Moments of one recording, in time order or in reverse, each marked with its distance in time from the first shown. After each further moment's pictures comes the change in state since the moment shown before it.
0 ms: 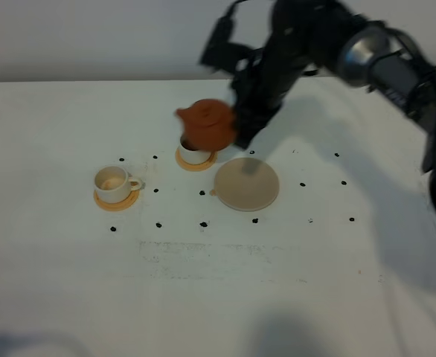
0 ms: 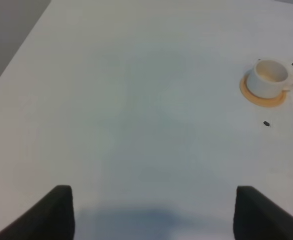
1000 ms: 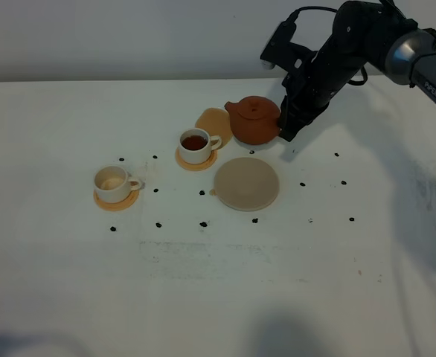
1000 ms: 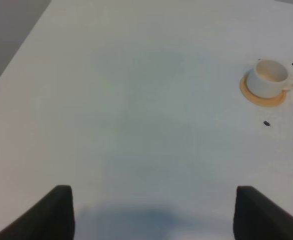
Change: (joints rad) left arm 0.000 0.000 0.000 0.000 0.000 0.000; right arm -0.160 0.084 0.000 0.111 -0.060 -0.111
